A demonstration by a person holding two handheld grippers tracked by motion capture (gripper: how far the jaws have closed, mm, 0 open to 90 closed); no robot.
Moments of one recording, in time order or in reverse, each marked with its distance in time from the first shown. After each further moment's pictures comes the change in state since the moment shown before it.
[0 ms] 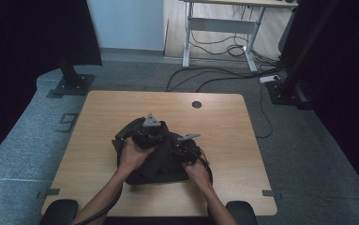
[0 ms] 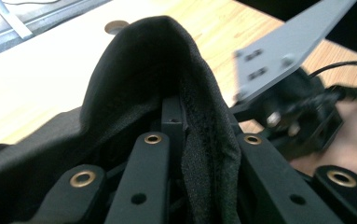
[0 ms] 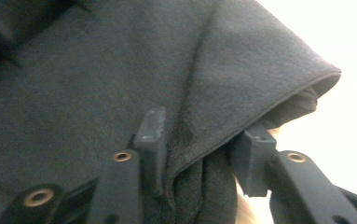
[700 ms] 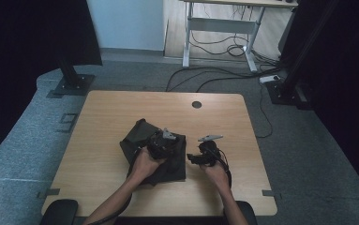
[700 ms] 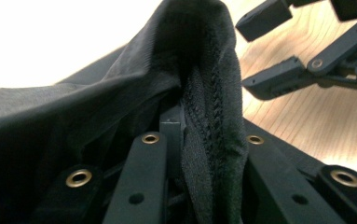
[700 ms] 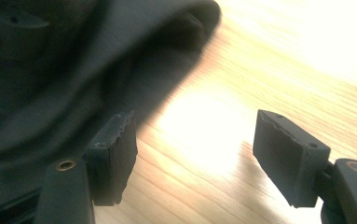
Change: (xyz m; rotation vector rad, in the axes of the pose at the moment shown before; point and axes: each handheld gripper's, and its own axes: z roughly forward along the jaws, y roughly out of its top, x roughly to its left) left arm -0.021 -0.028 0.072 0.198 -0.023 0.036; right arm -0.052 -0.031 -0.045 -0.013 0.005 0.074
